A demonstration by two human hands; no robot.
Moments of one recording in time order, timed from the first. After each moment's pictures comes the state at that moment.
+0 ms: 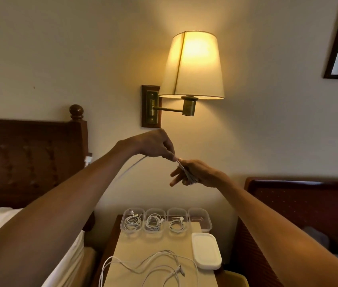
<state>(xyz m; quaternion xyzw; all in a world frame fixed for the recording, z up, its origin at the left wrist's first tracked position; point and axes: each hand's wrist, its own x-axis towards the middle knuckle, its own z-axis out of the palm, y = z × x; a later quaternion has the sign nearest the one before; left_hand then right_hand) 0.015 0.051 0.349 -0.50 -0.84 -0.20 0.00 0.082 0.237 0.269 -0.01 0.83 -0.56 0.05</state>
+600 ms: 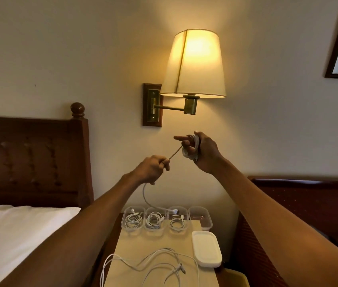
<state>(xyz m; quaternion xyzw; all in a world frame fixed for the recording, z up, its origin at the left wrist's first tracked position) 0.001 0.055 0.259 -0.33 -0.86 -0.38 -0.02 0.086 0.222 0.311 -0.04 0.53 -0.84 -0.11</state>
